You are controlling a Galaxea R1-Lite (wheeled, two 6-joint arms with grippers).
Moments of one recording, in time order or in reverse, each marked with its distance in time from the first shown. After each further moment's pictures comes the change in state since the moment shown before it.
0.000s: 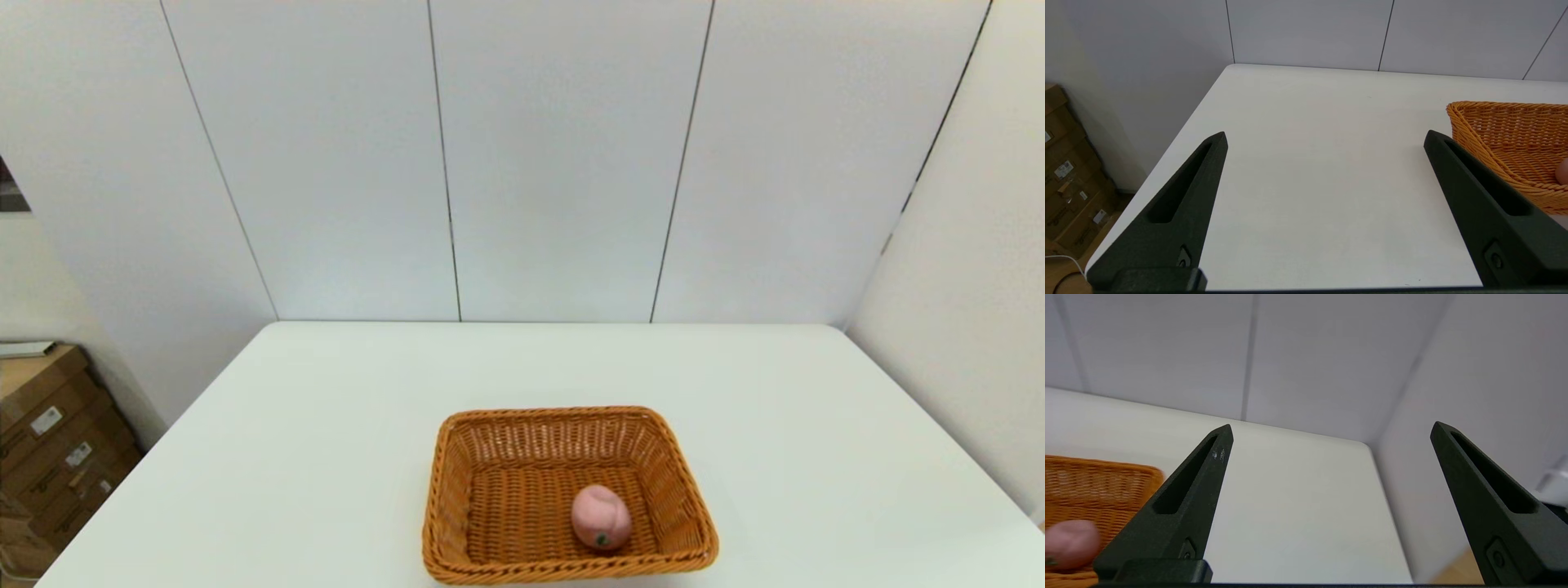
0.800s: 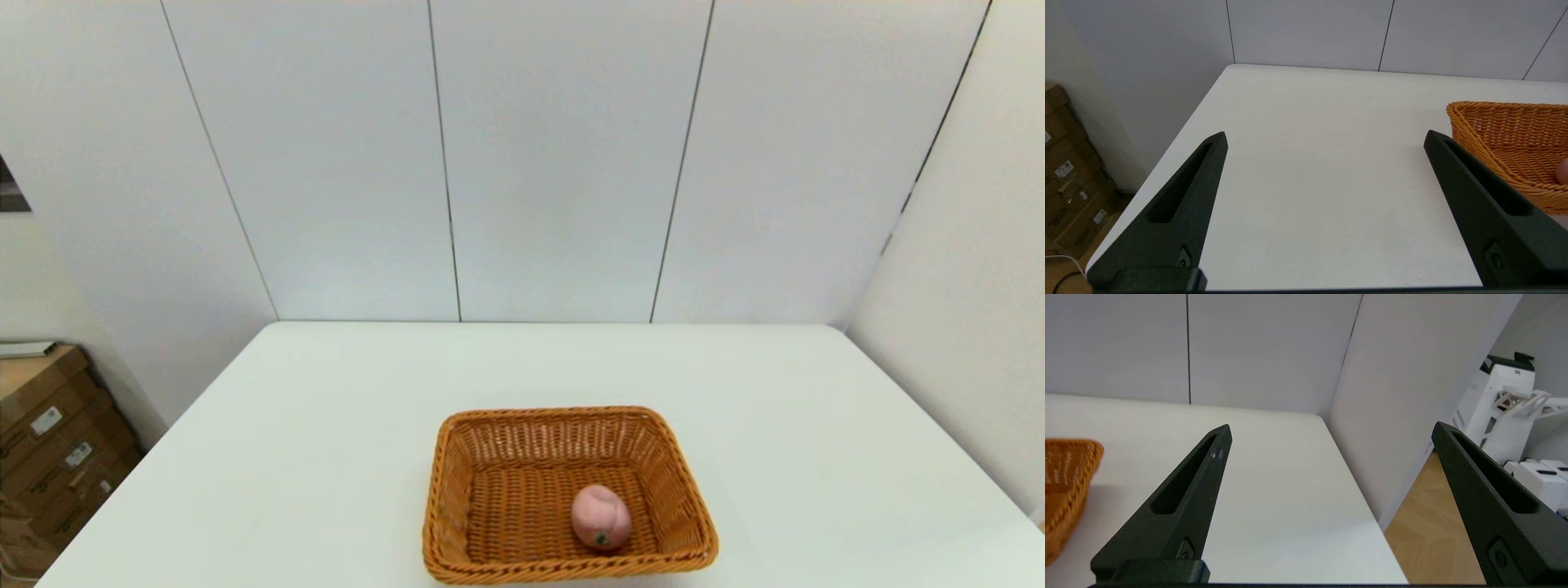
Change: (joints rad) left arm 0.000 0.000 0.000 0.000 0.000 0.000; right arm -0.190 -0.414 0.248 0.106 0.009 0.000
